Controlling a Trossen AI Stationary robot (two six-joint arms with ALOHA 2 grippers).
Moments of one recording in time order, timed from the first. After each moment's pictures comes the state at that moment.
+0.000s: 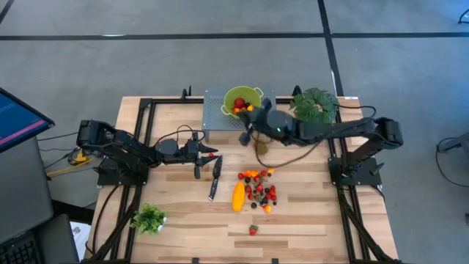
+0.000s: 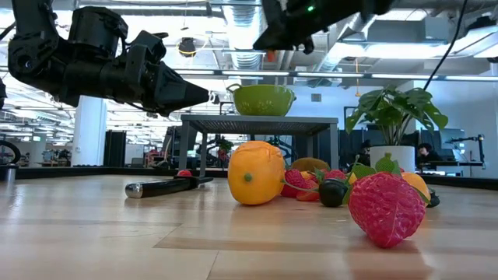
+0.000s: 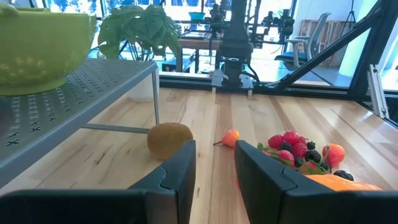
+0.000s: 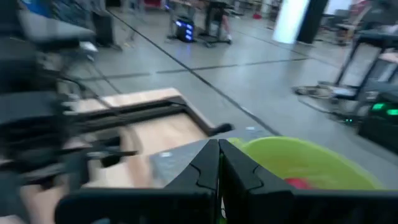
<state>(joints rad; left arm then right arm) 0.07 1.51 0.21 1.24 -0.06 -0.03 -0.11 1.53 1.07 0.26 0.47 -0.03</state>
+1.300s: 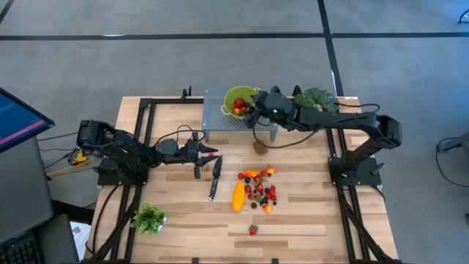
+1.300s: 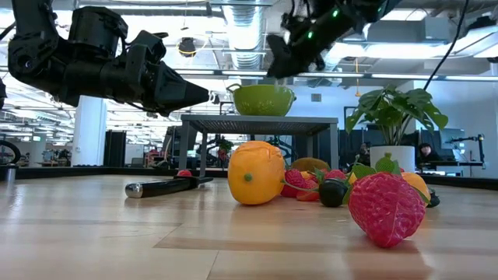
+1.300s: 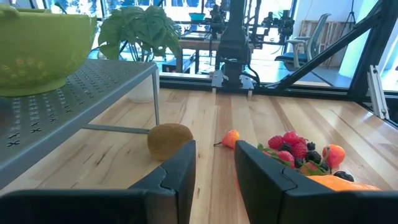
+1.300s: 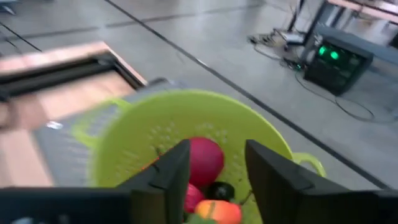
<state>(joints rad) 0.07 1.51 0.21 1.24 -0.06 -0.03 -0.27 1.52 1.13 0.01 0.47 0.04</state>
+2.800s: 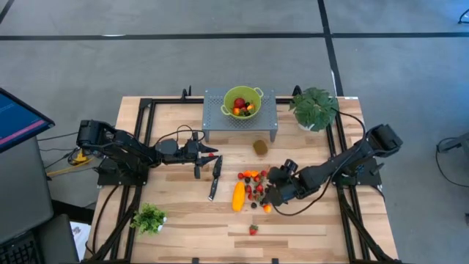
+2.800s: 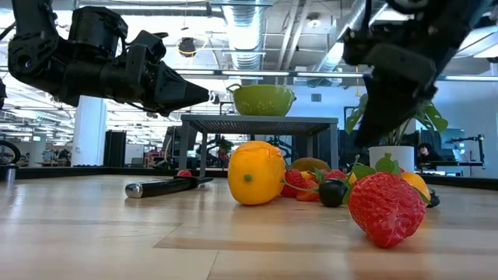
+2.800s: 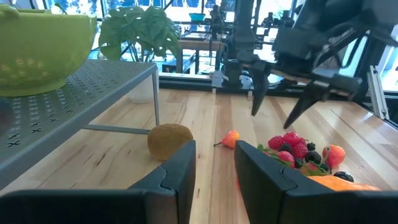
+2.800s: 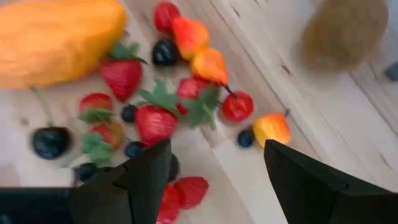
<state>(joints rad) 0.07 1.51 0.21 1.24 -0.06 -0.03 0.43 1.59 0.90 -0.56 0.52 0.86</state>
